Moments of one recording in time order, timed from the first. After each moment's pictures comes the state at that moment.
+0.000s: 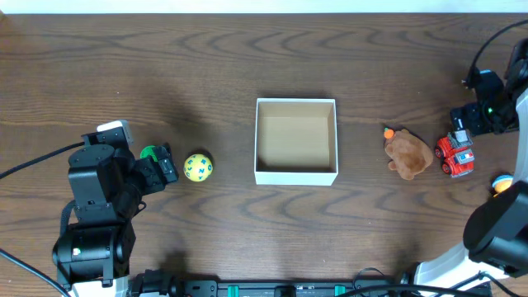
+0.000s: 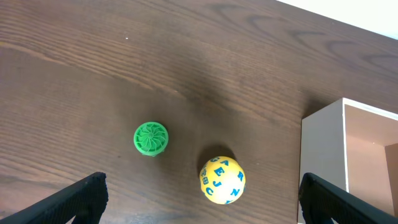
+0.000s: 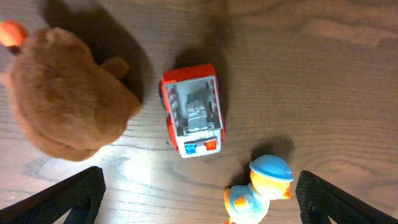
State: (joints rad) left arm 0.07 0.78 0.89 -0.81 0.04 -0.23; right arm -0.40 1.82 1.65 -1.26 0.07 -0.52
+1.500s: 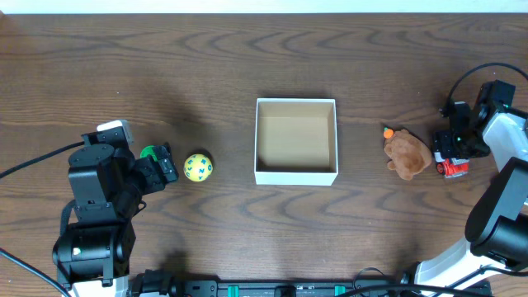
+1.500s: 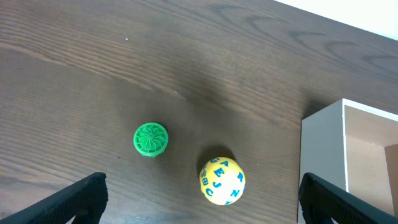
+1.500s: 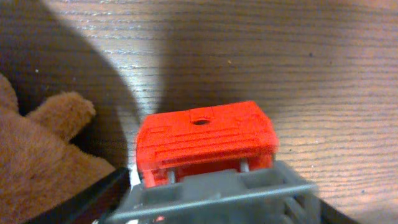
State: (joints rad) left arm 0.07 0.78 0.89 -0.81 0.04 -0.23; right arm -0.40 1.86 1.21 -0.75 0.02 -0.46
